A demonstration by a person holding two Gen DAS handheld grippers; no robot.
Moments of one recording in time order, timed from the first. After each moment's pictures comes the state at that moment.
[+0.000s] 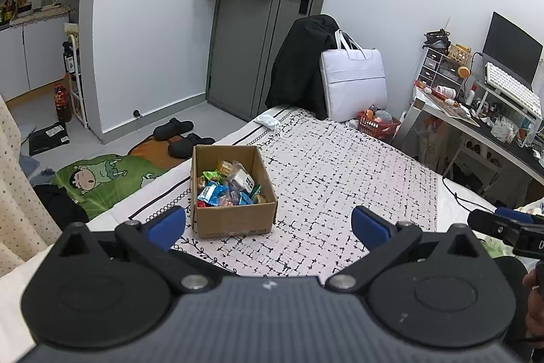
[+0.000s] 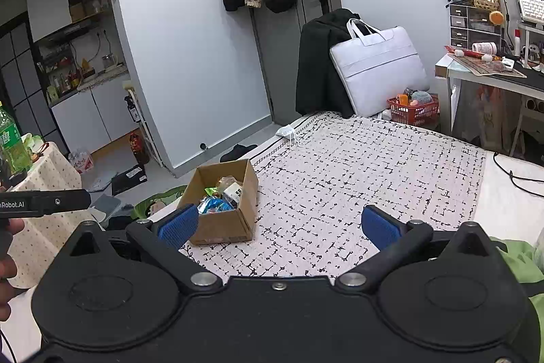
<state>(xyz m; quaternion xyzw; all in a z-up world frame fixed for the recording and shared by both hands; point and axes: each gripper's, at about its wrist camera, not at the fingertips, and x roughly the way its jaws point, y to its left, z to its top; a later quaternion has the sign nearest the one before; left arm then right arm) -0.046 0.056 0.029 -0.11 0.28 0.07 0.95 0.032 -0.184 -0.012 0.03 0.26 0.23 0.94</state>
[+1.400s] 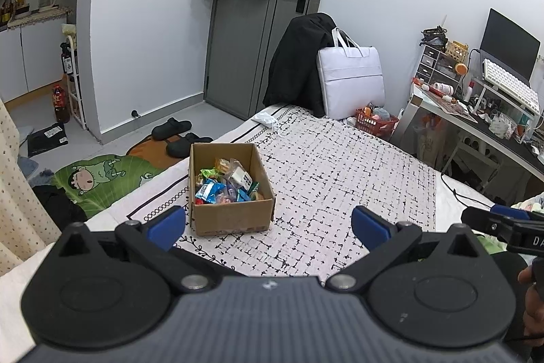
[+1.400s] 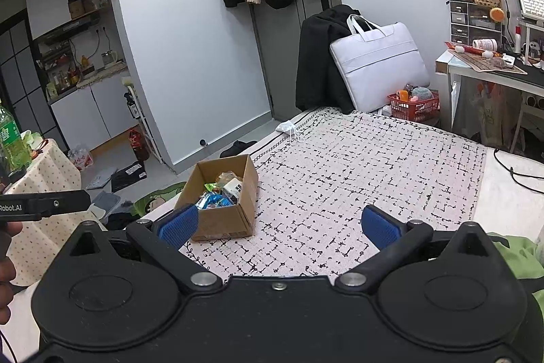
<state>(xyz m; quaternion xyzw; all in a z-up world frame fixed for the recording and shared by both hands) -0.049 0.052 0.026 -0.10 0.28 0.07 0.95 0.031 -0.184 -0.015 0.03 0.27 0.23 0.93</state>
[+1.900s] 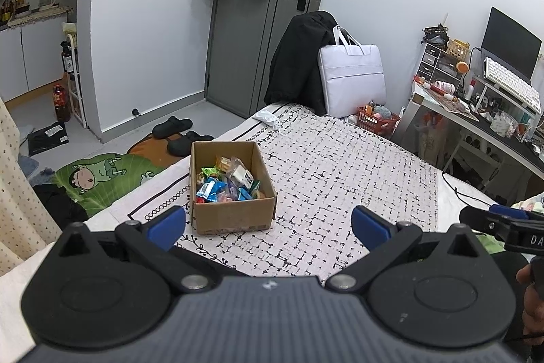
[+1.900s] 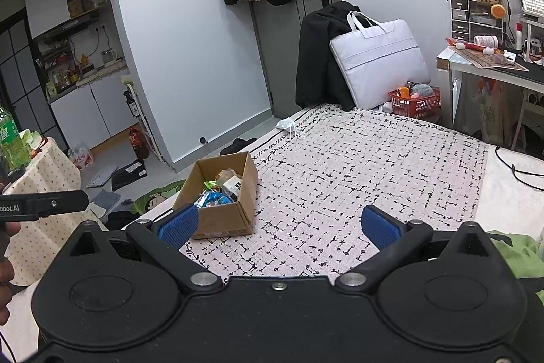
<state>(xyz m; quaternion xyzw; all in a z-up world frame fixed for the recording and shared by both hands) -0.048 0.055 0.021 -0.10 0.29 0.07 0.95 0.037 -0.180 -0.018 0.03 0.28 0.23 0.93</state>
